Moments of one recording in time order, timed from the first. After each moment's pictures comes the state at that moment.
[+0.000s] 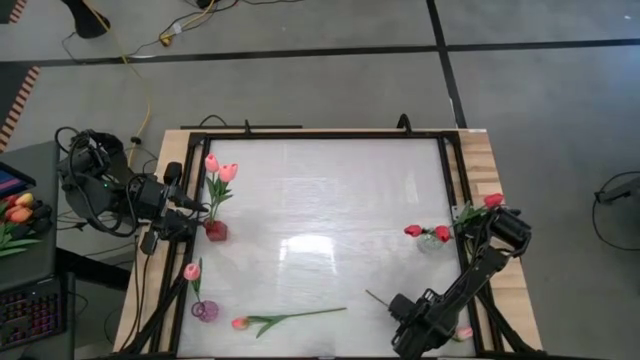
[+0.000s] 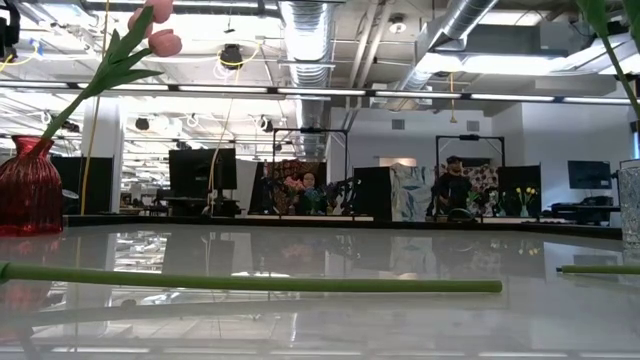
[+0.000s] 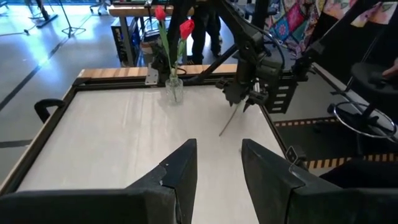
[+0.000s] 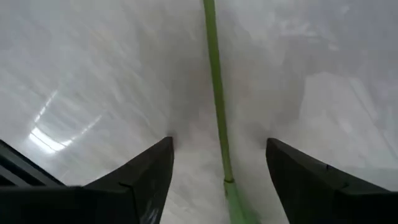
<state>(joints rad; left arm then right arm) -0.86 0.80 1.38 -1.02 -0.69 -0.35 0.91 1.94 1.28 -0.89 -0.05 1.60</state>
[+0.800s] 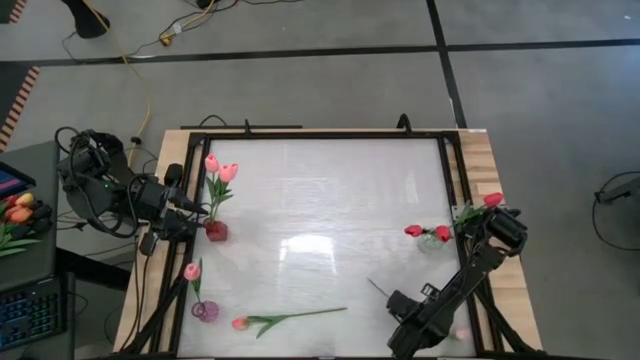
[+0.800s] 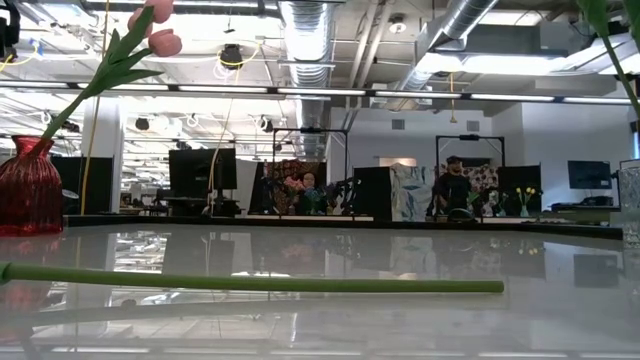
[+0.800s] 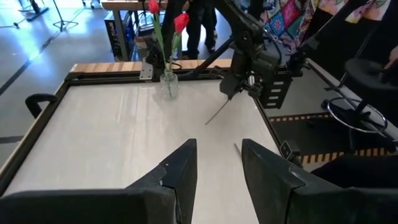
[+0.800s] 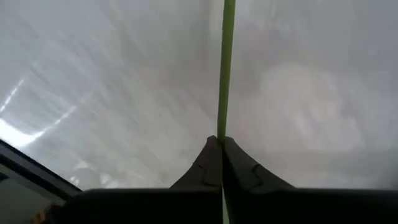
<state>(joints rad) -0.86 0.80 1.38 -1.04 -0.66 -0.37 0.87 1.95 1.39 -1.10 -0.09 1.52</state>
